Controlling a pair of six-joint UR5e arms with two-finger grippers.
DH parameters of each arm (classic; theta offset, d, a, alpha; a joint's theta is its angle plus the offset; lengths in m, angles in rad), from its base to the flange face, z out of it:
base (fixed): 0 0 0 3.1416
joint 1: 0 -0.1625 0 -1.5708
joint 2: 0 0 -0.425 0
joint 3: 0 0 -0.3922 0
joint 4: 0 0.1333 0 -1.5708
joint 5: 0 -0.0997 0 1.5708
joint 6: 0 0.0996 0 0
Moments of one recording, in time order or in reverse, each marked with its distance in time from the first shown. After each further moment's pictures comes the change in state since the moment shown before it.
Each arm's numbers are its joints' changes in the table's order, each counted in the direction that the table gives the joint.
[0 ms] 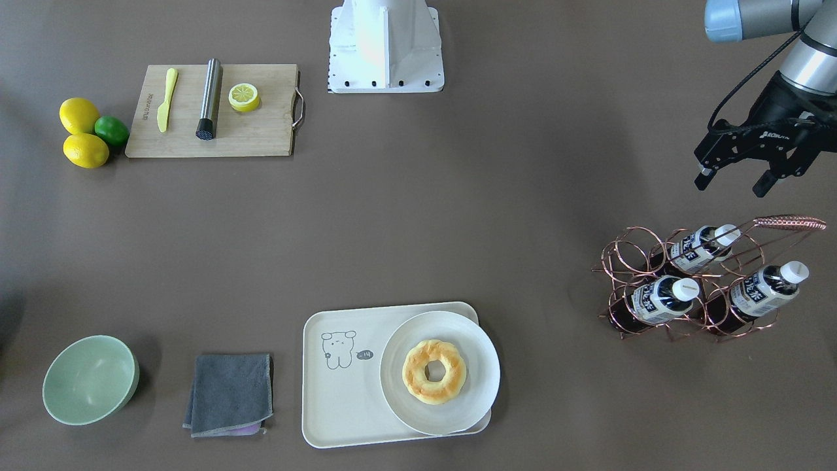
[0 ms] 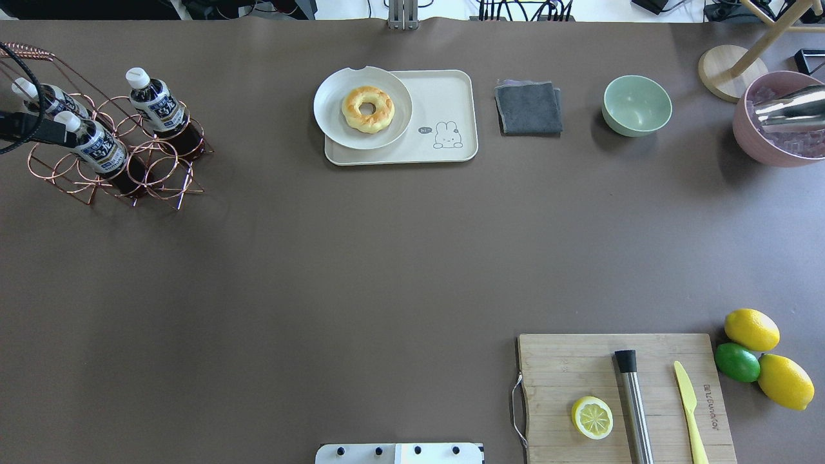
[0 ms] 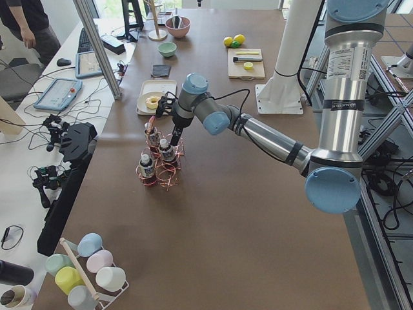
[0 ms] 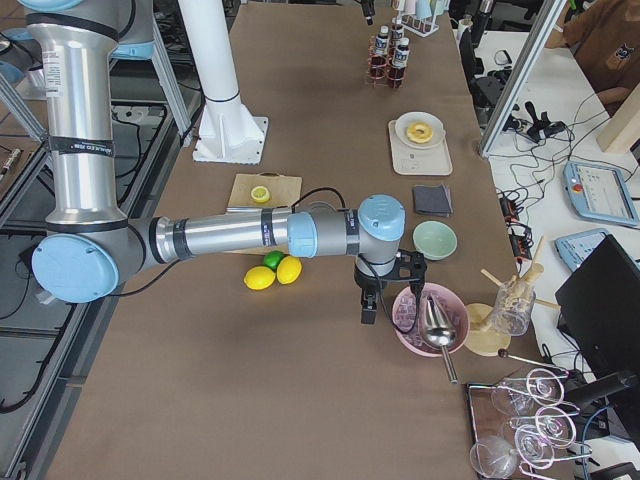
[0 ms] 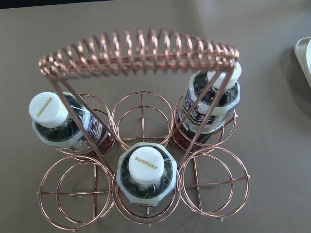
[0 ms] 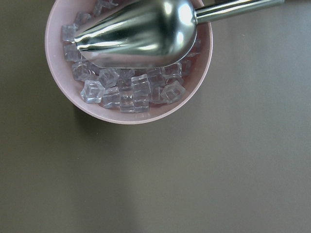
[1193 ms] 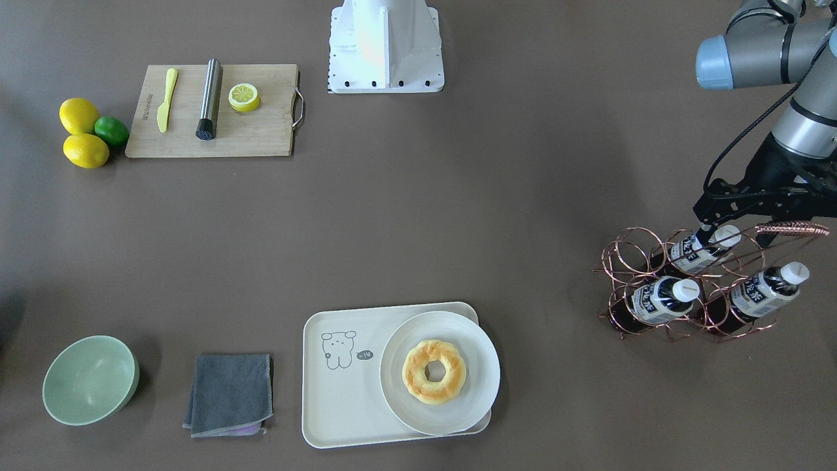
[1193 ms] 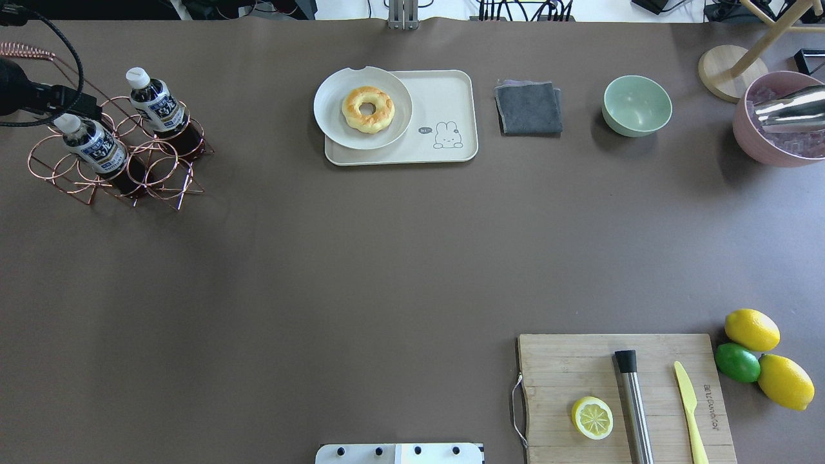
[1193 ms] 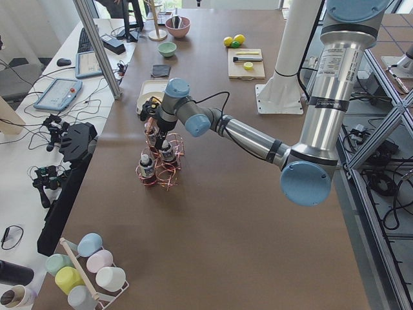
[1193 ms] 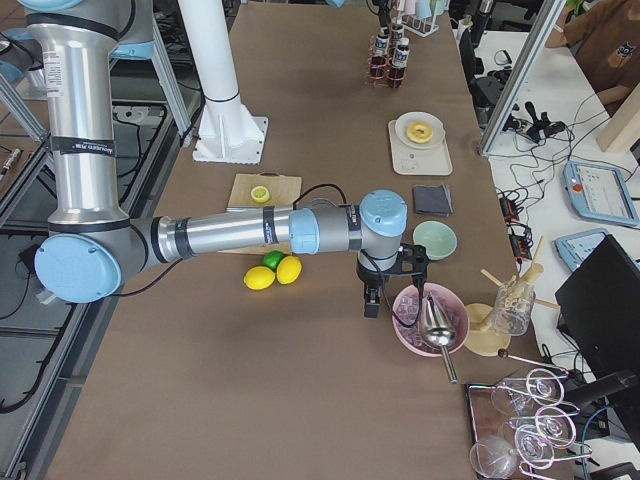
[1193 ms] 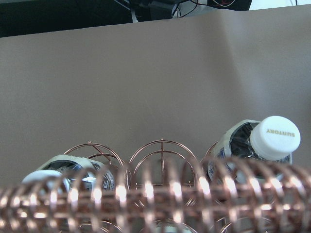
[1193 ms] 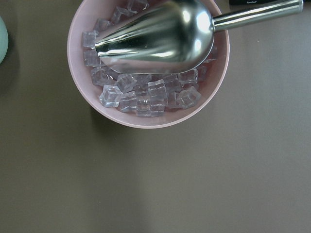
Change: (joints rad) left arm -0.002 -0.143 0.187 -0.018 -0.048 0.011; right arm 0.000 0.010 0.006 0.001 -0.030 -0.003
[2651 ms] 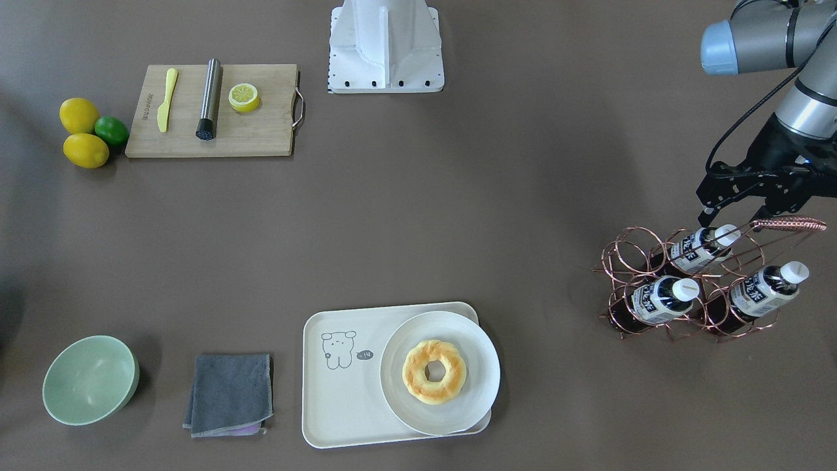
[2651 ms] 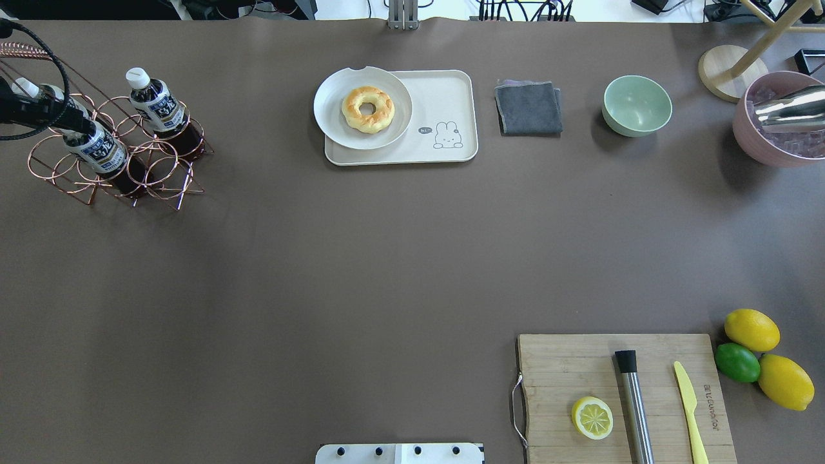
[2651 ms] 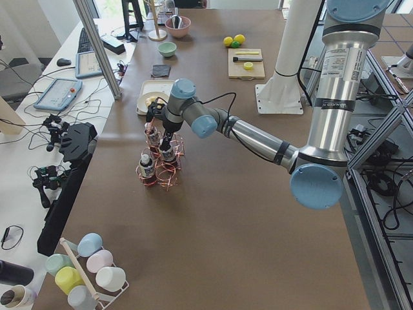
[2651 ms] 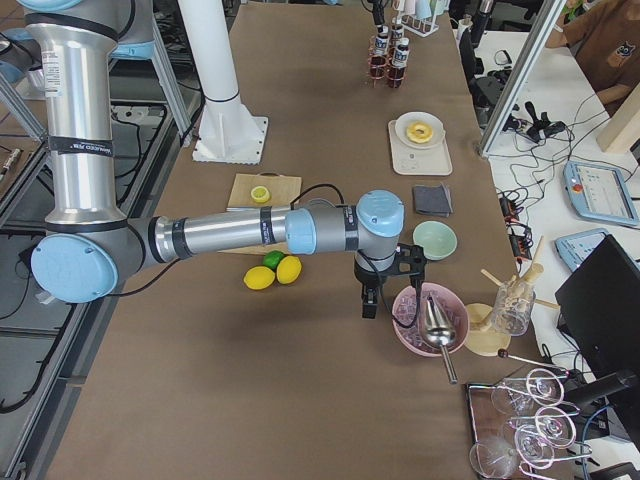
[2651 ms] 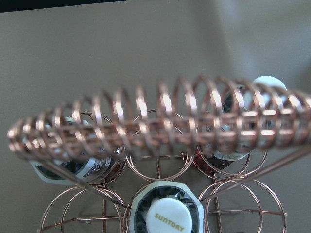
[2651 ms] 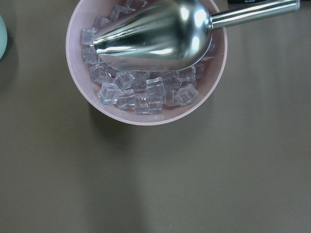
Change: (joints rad) left arm 0.002 0.055 -0.056 0.006 0.026 0.005; right arm -0.003 -0.011 0.010 0.000 0.003 -0.007
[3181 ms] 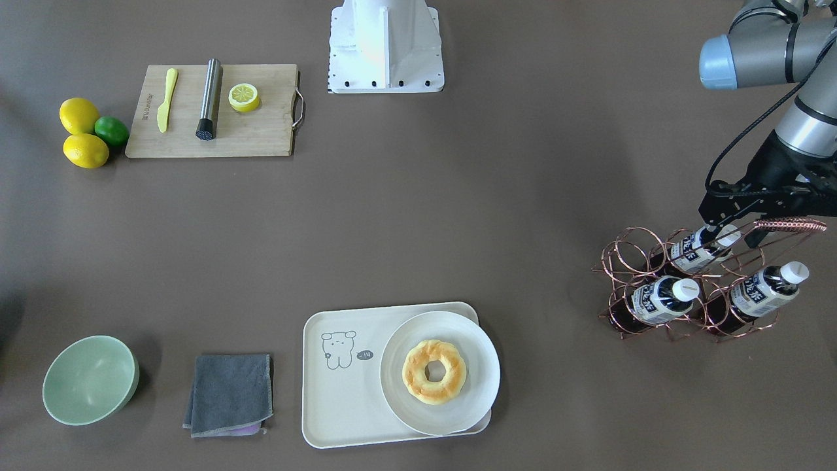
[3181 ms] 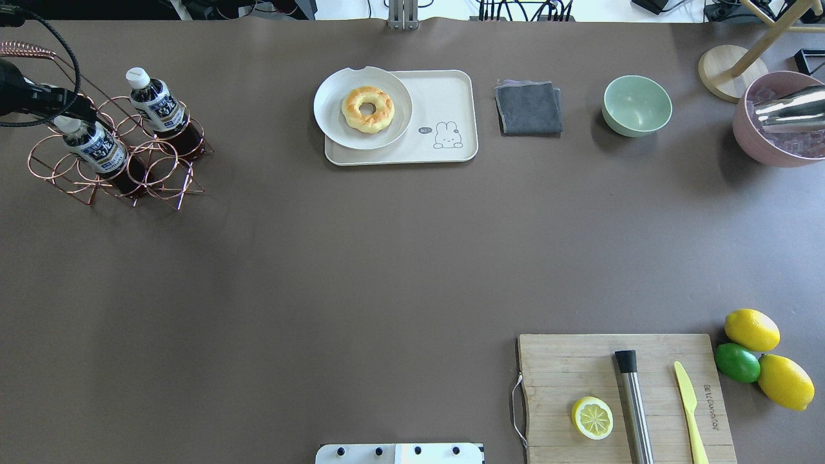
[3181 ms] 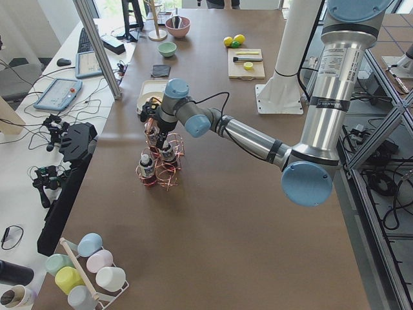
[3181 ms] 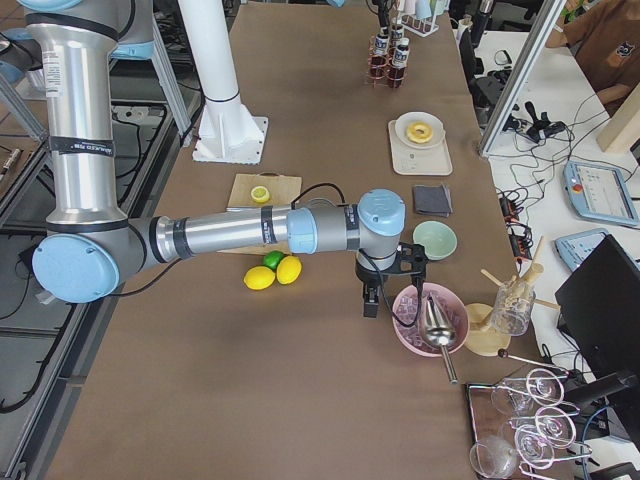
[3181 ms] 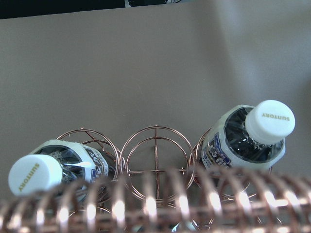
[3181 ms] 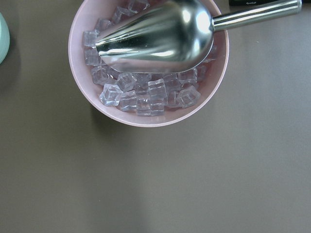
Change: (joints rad) left arm 0.007 -0.054 0.060 -0.001 0.000 0.001; right arm 0.000 0.005 -0.001 0.000 -0.002 0.001
